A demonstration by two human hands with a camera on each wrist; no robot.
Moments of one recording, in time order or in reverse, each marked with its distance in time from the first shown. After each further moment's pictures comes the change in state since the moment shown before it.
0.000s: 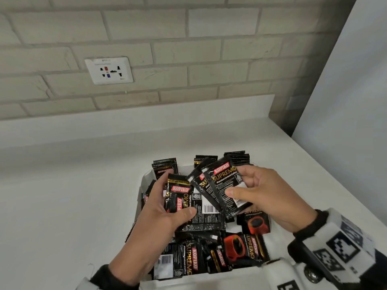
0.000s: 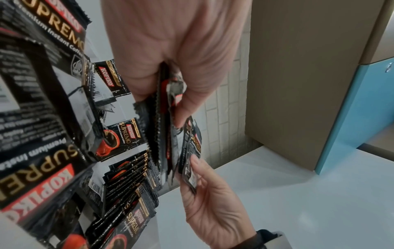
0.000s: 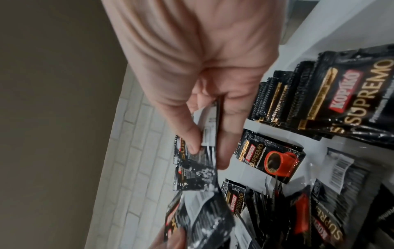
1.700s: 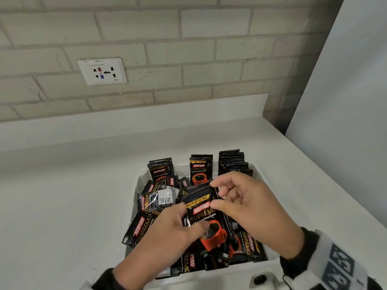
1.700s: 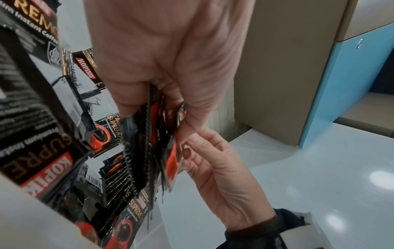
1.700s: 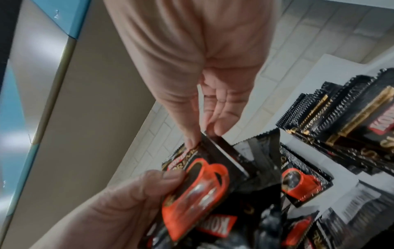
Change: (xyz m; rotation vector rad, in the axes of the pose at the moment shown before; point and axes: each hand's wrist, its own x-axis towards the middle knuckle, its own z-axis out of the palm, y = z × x) left_hand -0.014 0.009 0.015 0.337 -0.195 -0.108; right_hand -0.020 0.003 0.023 -0.343 0.130 -0.287
